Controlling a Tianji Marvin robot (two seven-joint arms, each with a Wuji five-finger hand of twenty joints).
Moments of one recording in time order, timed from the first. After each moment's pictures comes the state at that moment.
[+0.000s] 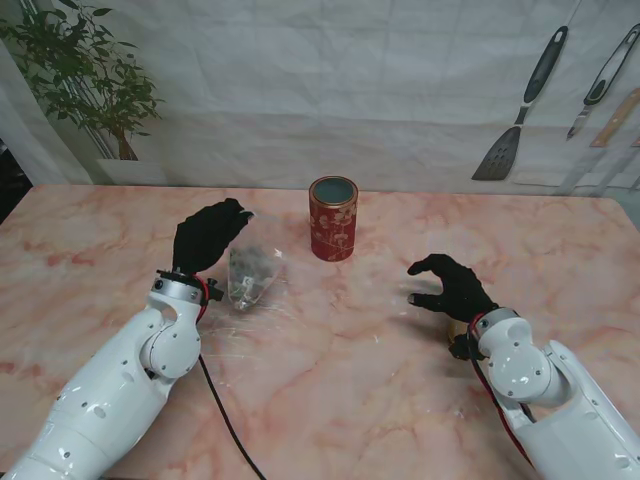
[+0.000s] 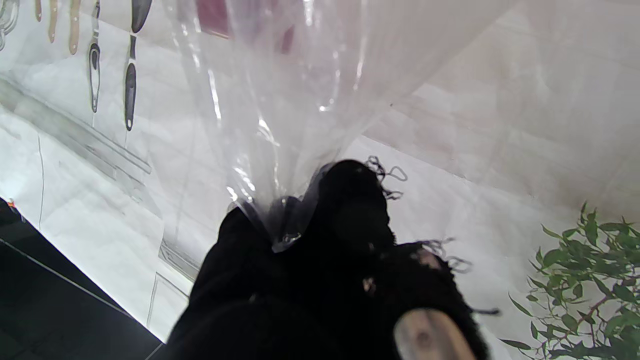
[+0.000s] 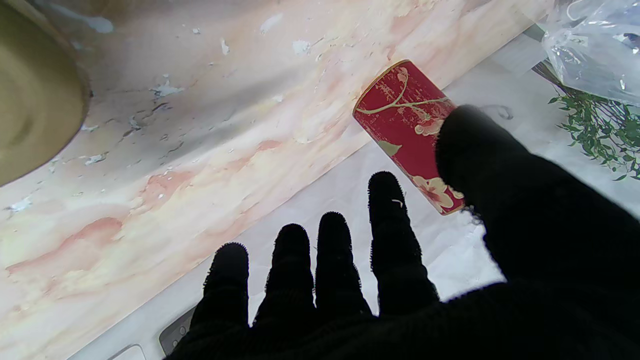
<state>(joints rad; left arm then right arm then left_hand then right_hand) 1.38 -1.17 -1.13 -1.36 0.87 -0.19 0.64 -1.66 -1.10 1.38 -1.61 -0.45 0.01 0.07 1.14 0.00 -0.05 -0.01 0.67 0.22 1.08 1.23 0.93 0.13 1.01 0.79 1.16 -0.04 1.13 0.83 1.24 -0.25 1.78 0.56 0.51 -0.61 0.90 -0.07 0.43 0.02 0.55 0.47 0.17 0.07 0.54 0.56 0.16 0.00 0.28 0.36 -0.10 0.07 0.41 0.70</state>
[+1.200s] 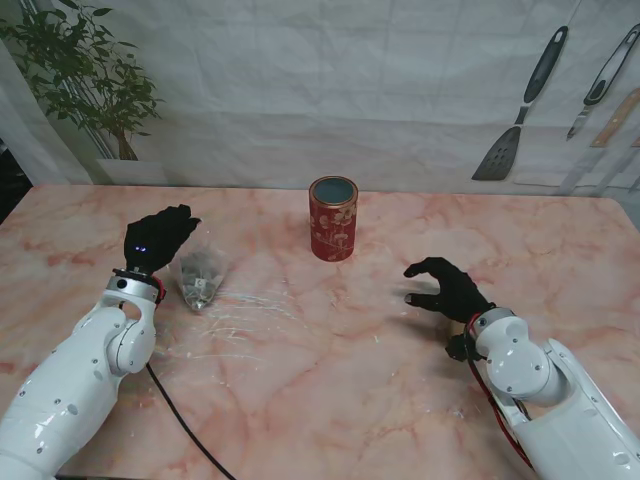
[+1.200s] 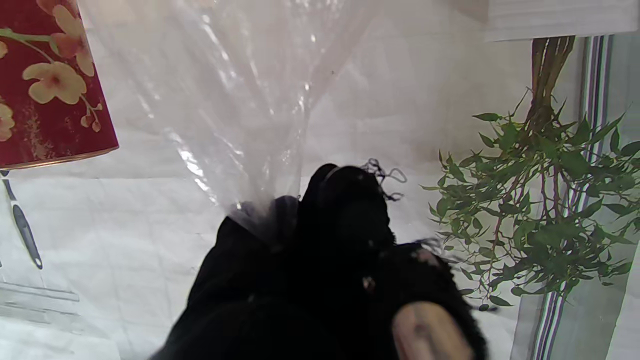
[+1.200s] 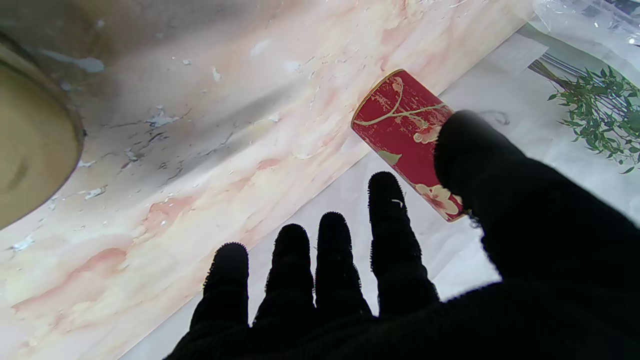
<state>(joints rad) 1.36 -1.09 -1.22 -1.25 1.14 -0.02 0.63 -1.65 -1.10 1.37 -1.61 -0.38 0.03 0.10 1.13 0.02 -0.05 -0.01 0.66 0.21 1.09 1.23 0.92 0.11 1.01 0.79 1.15 -0.04 1.13 0.90 1.23 -0.25 1.78 0.51 0.51 -0.58 0.89 -0.07 0.43 0.02 0.54 0.47 0.17 0.07 0.54 0.56 0.16 0.00 0.28 0.36 -0.10 0.07 0.40 0.73</state>
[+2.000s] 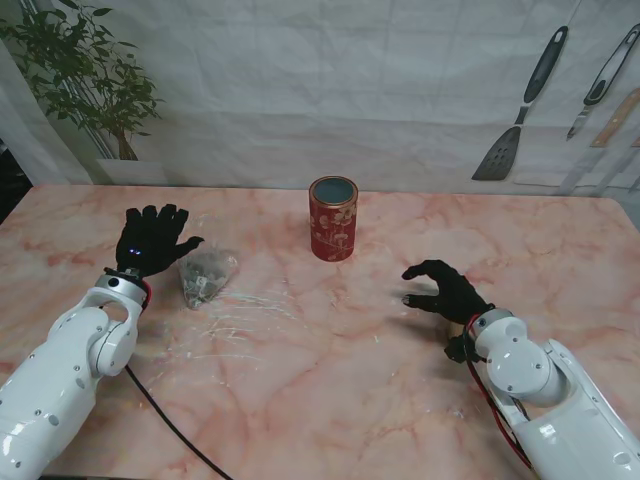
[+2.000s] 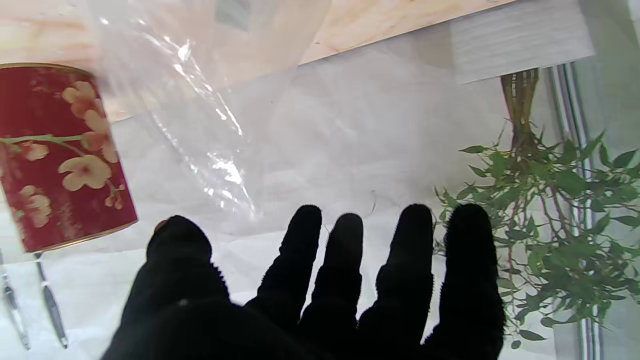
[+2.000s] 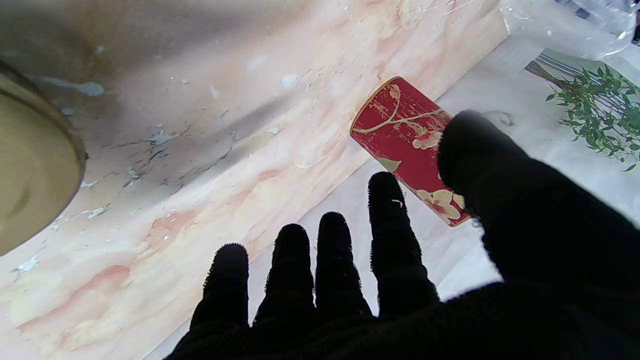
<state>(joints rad) 1.42 -1.05 -1.29 -1.35 1.27 -0.05 0.41 -1.65 -1.10 1.36 -1.61 -0.35 0.04 0.12 0.78 0.07 -0.04 -0.01 0.52 0.26 0.27 0.70 0.51 0.24 0.29 0.40 0.47 0.38 0.37 0.55 0.24 0.44 0.87 0.46 0.51 -0.57 0.86 -0.07 0.43 0.02 0.54 0.47 0.17 0.07 0.54 0.56 0.16 0.00 0.28 0.36 -0.10 0.07 0.39 0.75</state>
